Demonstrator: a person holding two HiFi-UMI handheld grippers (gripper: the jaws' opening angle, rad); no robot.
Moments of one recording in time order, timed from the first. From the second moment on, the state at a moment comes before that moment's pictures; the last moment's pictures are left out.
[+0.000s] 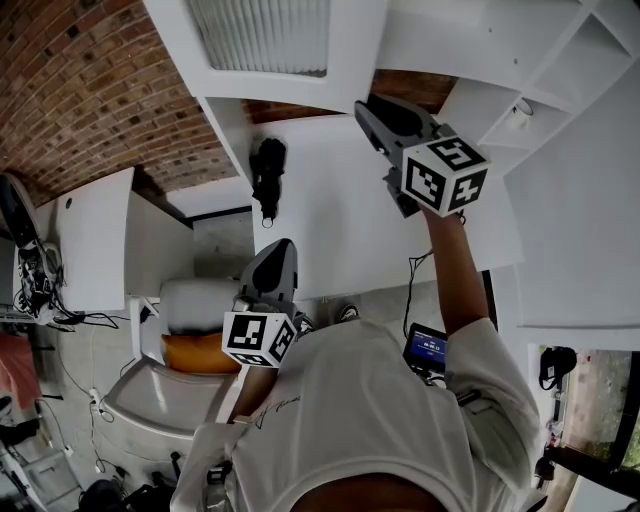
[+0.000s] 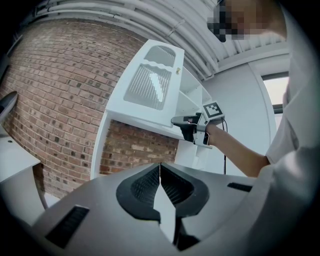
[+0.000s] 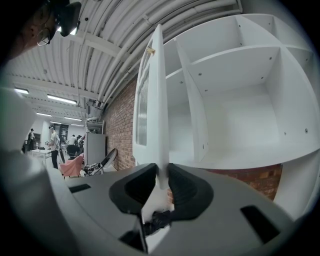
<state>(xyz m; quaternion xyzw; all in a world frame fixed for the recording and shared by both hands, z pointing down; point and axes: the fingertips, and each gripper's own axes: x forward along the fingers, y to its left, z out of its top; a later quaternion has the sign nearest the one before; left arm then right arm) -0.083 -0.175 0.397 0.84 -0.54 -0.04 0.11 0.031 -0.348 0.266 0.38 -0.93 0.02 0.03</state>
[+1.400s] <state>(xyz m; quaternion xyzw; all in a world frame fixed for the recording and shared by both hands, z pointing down) -0.074 -0.178 0.403 0.84 -0.52 -0.03 0.11 0.019 -0.303 0.268 0.33 -0.94 0.00 0.04</state>
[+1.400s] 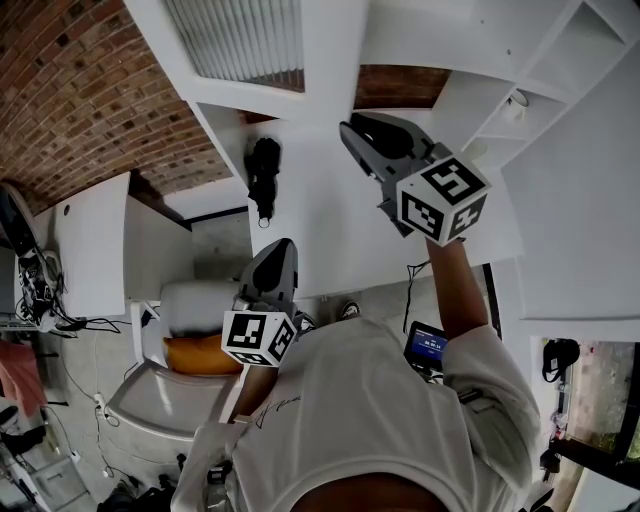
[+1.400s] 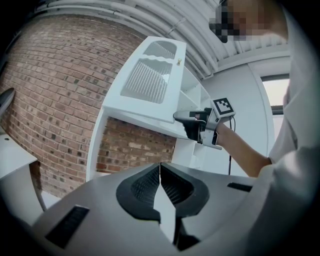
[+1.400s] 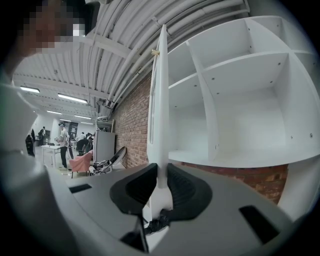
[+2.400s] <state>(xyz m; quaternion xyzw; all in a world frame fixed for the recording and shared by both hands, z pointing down) -0.066 -0.173 0.404 0.85 -0.52 -0.03 0.11 -0.001 -0.260 0.268 0.27 -0.96 -0.02 0.05</state>
